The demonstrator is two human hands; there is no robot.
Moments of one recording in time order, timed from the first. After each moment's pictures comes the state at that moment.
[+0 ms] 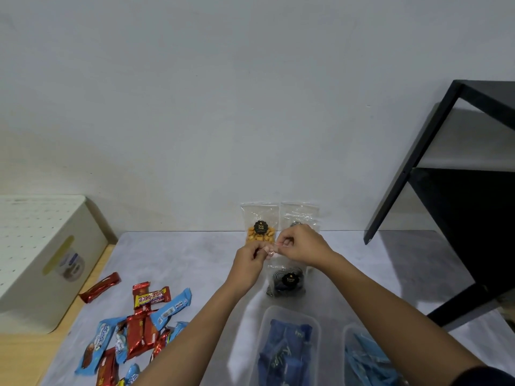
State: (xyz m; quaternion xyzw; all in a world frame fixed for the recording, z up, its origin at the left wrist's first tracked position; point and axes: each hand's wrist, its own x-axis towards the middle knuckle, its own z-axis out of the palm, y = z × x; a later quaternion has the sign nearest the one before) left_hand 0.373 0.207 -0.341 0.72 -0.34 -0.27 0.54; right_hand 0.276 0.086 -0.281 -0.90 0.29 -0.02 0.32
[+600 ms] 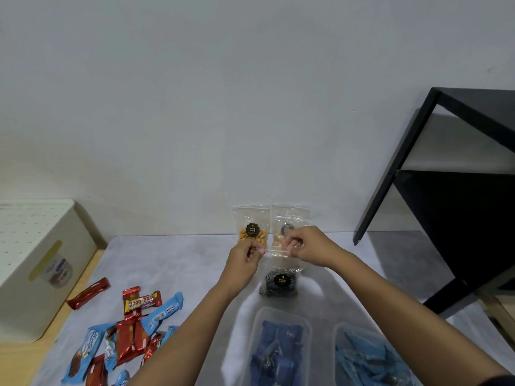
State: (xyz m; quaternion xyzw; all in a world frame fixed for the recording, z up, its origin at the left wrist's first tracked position) left_hand 0.373 0.206 -0.334 0.74 -0.38 -0.22 0.51; right_hand 0.248 0.068 -0.272 -0.89 0.28 0.00 0.36
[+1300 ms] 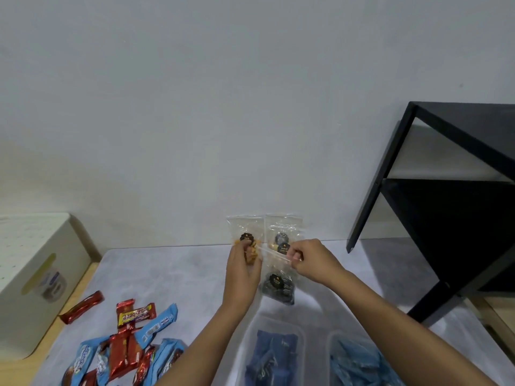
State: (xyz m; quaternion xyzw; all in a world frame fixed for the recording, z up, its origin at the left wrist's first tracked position) left_hand 0.340 0.205 -0.324 0.76 -0.35 -0.08 0.55; right_hand 0.227 0.073 -0.276 -0.90 0.34 -0.03 0.29
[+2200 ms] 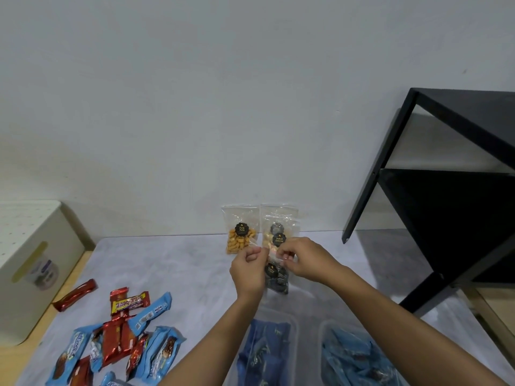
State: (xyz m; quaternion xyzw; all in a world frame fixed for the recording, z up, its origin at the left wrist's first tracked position) left_hand 0.303 0.181 -0.326 0.70 -0.06 -0.22 0.68; right_hand 0.218 0.072 -0.289 -0.95 0.21 -0.03 0.24
